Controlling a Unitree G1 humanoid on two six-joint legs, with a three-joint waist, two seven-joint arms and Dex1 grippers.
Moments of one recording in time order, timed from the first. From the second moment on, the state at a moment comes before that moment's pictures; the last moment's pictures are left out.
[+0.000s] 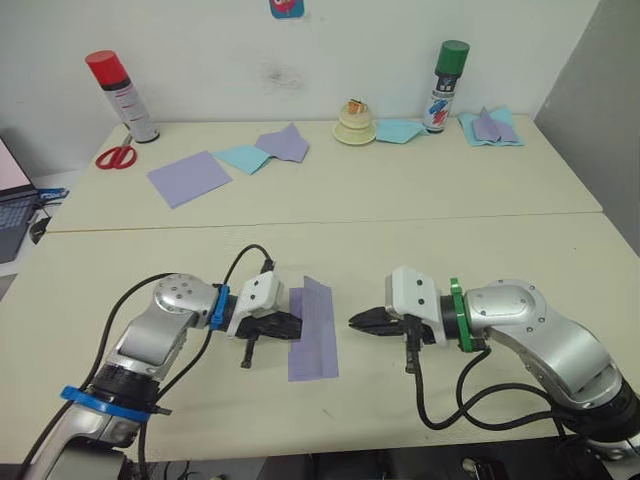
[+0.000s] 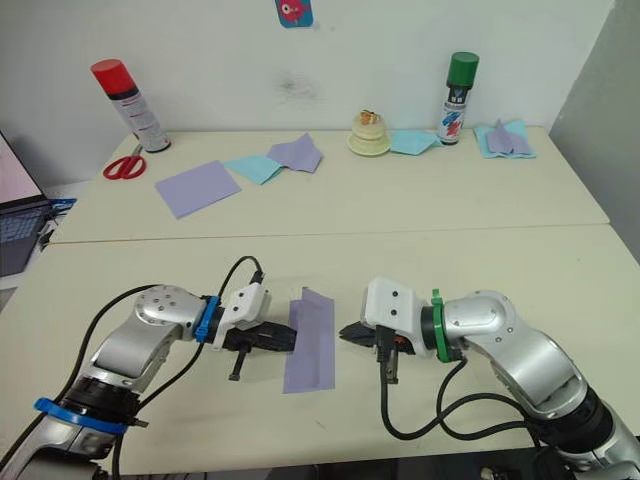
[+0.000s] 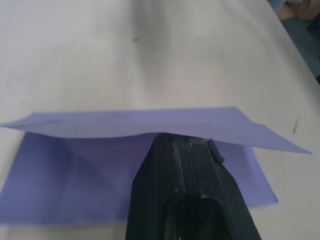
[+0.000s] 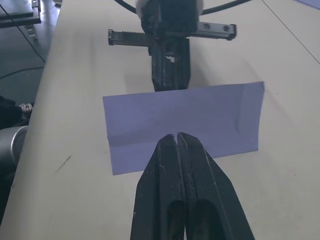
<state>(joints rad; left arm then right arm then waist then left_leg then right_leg) -0.41 0.69 -0.23 0.03 -0.27 0.21 -1.41 -0.42 -0.69 0.33 -0.66 0.35 0.77 0.92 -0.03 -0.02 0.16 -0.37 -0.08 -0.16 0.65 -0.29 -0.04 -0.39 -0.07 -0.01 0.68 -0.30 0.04</state>
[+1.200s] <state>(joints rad) -0.45 0.63 -0.25 0.32 -0.14 -0.04 -1.34 -0.33 -0.62 0.49 -0.34 0.06 0.55 0.80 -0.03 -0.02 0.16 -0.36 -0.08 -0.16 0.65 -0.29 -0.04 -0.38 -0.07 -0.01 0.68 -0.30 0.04</state>
